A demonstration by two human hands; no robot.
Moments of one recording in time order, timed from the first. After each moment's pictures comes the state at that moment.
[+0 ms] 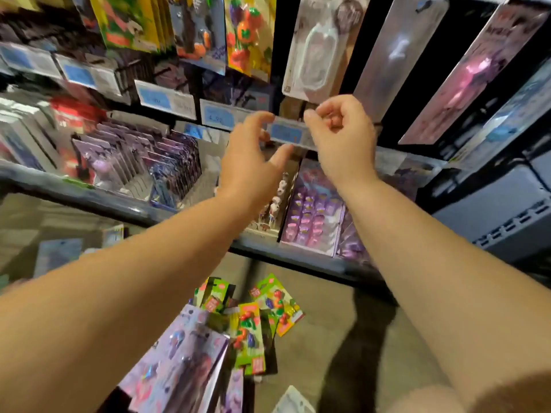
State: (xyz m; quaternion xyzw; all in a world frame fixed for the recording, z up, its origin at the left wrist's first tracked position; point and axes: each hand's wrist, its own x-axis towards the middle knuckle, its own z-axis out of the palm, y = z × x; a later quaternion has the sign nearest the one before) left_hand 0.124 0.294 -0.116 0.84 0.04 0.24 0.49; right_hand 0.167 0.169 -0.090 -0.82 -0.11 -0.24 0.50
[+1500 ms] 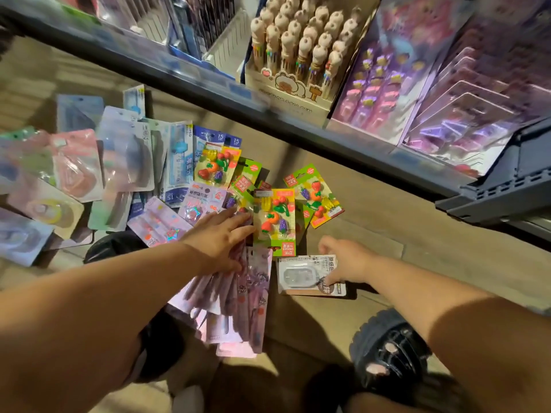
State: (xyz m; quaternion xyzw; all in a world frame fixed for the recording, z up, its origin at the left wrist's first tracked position) left_hand -0.070 0.364 -0.408 0.94 -0.12 -0.31 0.06; right_hand 0.004 0.079 -0.415 -0.87 -0.20 0.45 0.06
